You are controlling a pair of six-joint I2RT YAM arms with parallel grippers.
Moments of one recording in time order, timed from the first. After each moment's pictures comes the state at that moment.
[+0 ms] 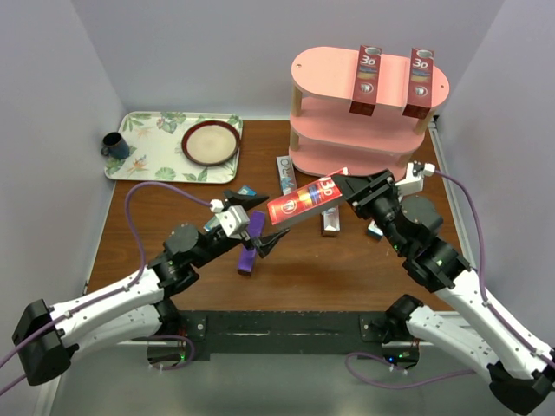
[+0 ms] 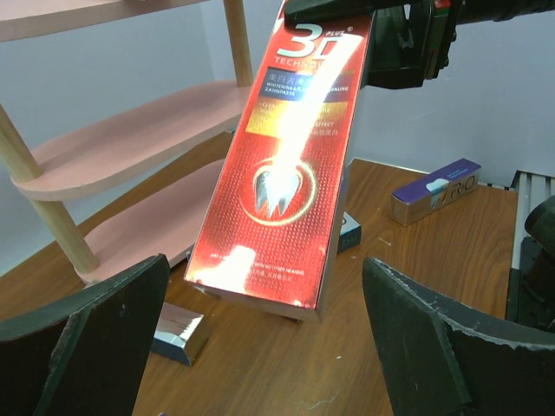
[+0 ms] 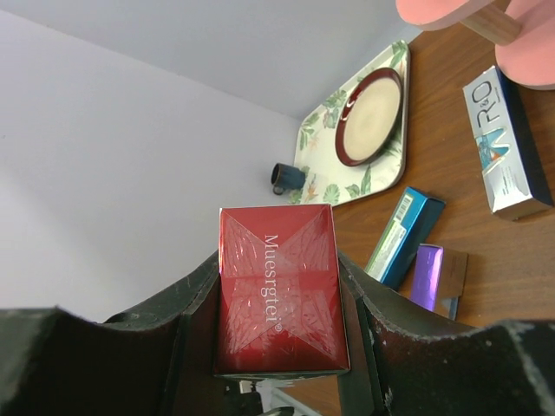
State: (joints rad) left arm -0.90 0.84 0.49 0.54 0.12 0.07; right arm 0.67 0.71 0.84 -0.19 0.27 1.15
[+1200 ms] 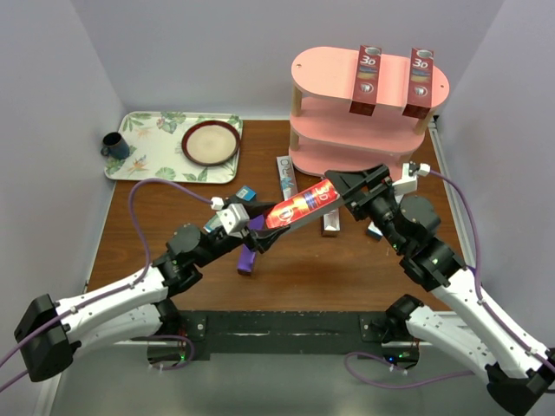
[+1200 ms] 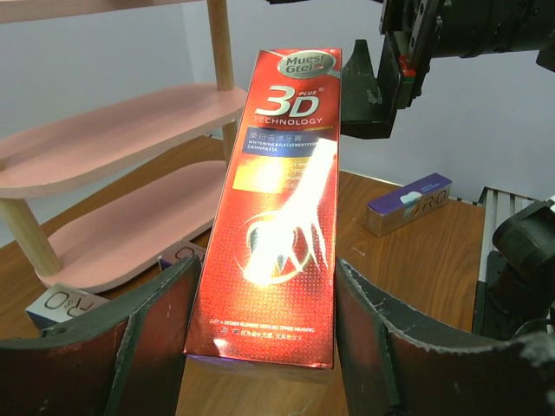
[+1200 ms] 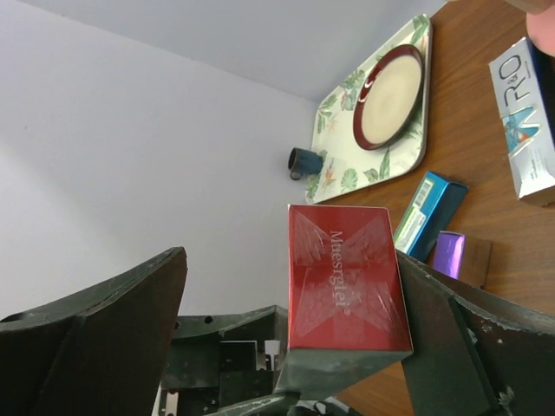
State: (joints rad) left arm -0.90 0.88 0.48 0.62 0.15 -0.02; right arm 0.63 0.72 0.80 -0.13 0.18 1.20
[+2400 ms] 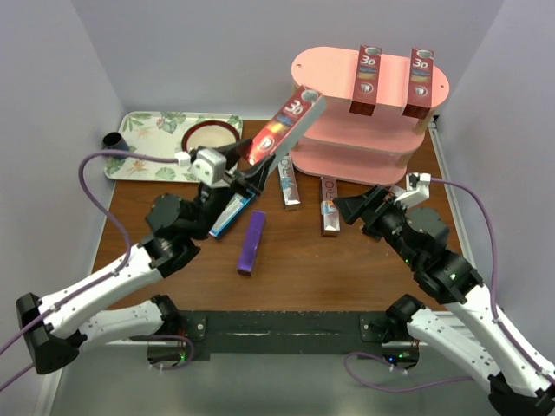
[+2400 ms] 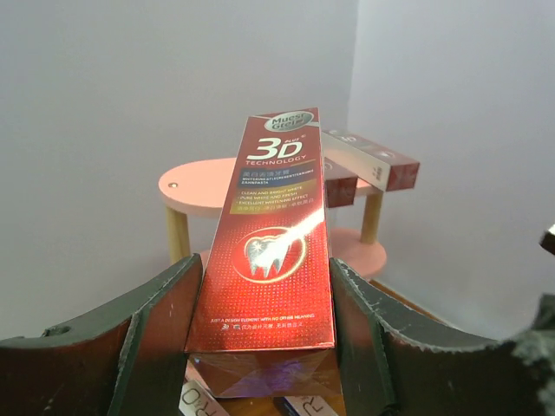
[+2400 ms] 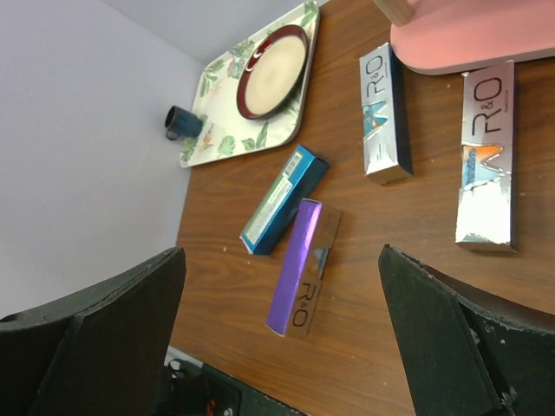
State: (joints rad) left arm -0.90 0.96 0.91 0.50 -0.24 0.06; right arm 0.63 0.60 0.81 -0.43 0.20 0.87
